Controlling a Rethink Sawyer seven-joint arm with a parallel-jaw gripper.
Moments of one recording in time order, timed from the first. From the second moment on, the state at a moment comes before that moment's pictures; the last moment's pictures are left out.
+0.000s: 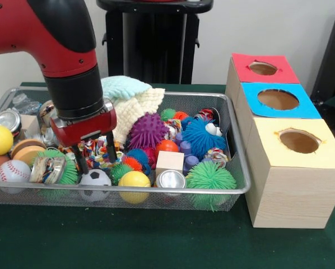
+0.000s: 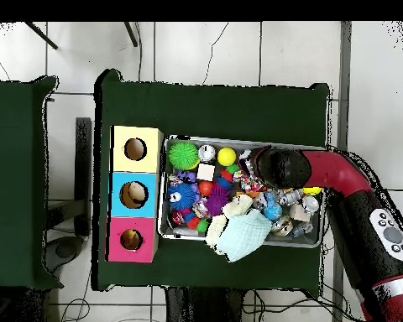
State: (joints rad) arm -0.89 -0.41 0.69 1.46 -0.68 0.74 1.20
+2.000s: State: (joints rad) arm -0.74 -0.52 0.49 1.46 -0.64 0.74 1.20
